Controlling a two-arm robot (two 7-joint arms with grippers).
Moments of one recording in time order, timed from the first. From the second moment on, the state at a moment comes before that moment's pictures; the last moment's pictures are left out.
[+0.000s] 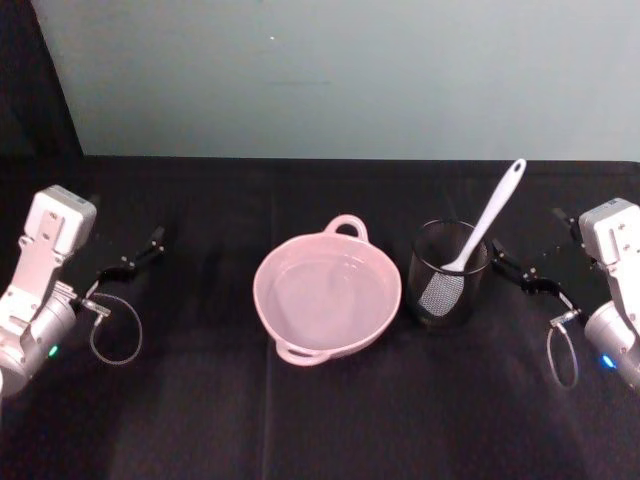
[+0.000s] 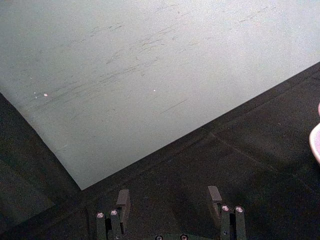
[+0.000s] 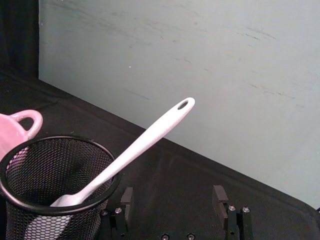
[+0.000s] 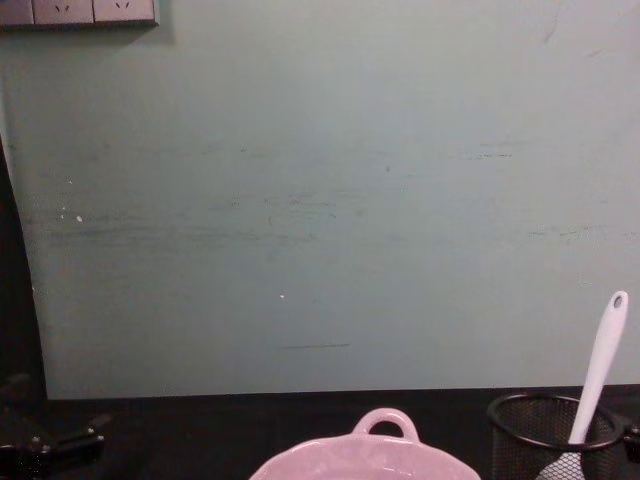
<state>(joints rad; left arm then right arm) -0.20 0.60 0.45 -1.41 -0.25 -0.12 0.03 0.20 0.60 -0.45 -1.41 0.25 -0.12 -0.03</state>
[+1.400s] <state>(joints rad) -0.20 0.60 0.45 -1.41 -0.25 -0.12 0.03 0.17 0.61 -0.42 -1.44 0.26 -0.13 -0.03</state>
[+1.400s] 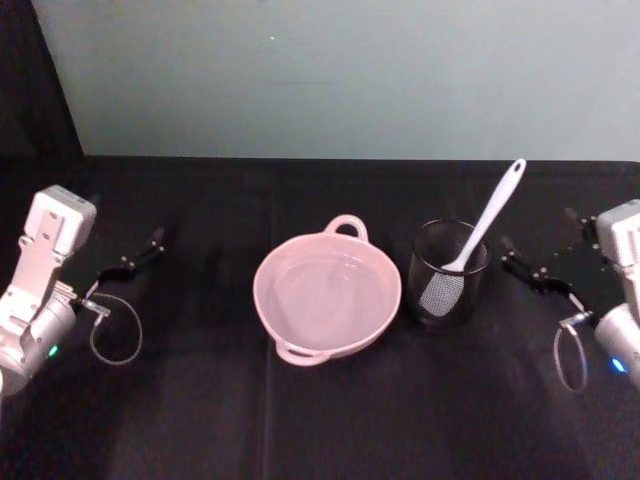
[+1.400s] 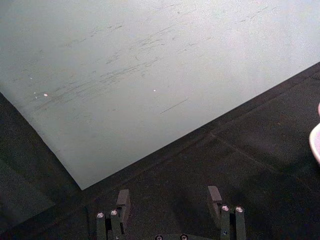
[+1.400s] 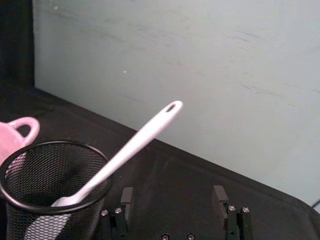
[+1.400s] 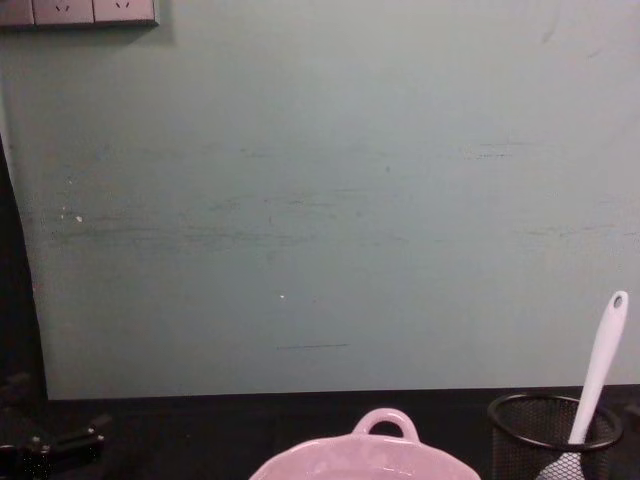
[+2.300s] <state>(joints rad) -0.20 0.60 0.45 -1.41 -0.25 -0.12 0.03 0.06 0.50 -0.17 -1.56 0.79 0.05 0.21</state>
